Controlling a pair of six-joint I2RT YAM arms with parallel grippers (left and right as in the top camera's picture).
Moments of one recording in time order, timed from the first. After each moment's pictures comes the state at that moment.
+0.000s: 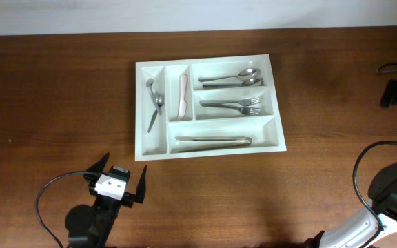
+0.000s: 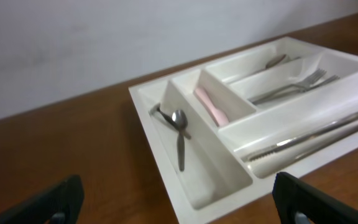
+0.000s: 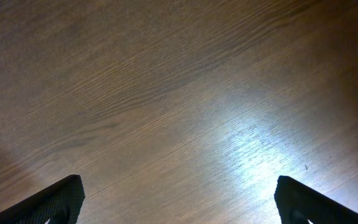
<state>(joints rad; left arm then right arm) 0.02 0.11 0.08 -0.14 0.29 0.22 -0.57 1.97 2.01 -1.38 0.11 -0.09</state>
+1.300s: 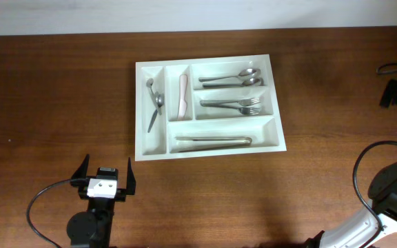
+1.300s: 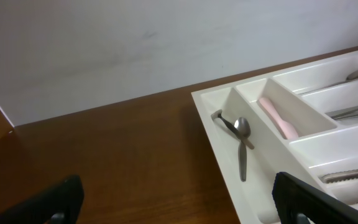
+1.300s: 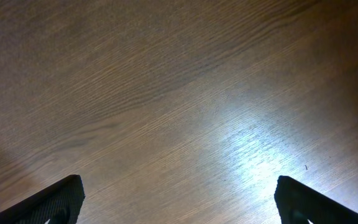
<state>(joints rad) 0.02 0.01 0.02 -0.08 0.05 0.22 -0.57 1.97 2.01 -1.38 0.11 -0.09</state>
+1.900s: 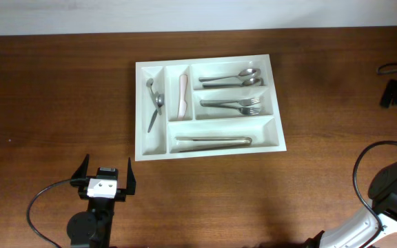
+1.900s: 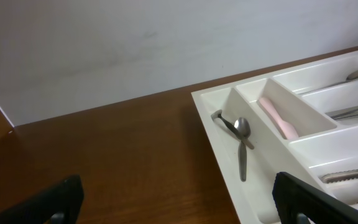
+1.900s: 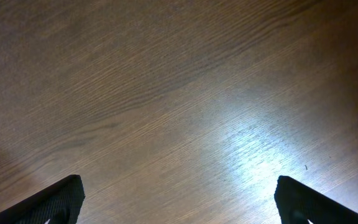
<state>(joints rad) 0.02 0.01 0.02 -0.08 0.05 0.22 -0.57 1.97 2.01 -1.38 0.11 -0.09</state>
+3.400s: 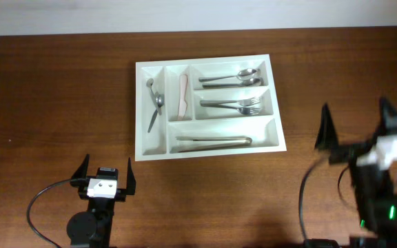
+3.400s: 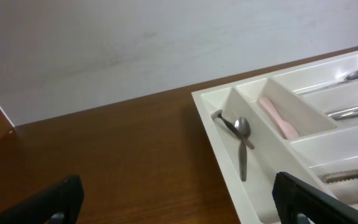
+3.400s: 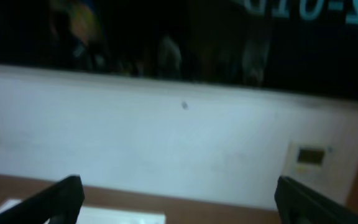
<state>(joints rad) 0.02 0.01 0.02 -0.08 0.05 0.22 -0.07 0.50 0.79 -0.13 -0.15 -0.08</state>
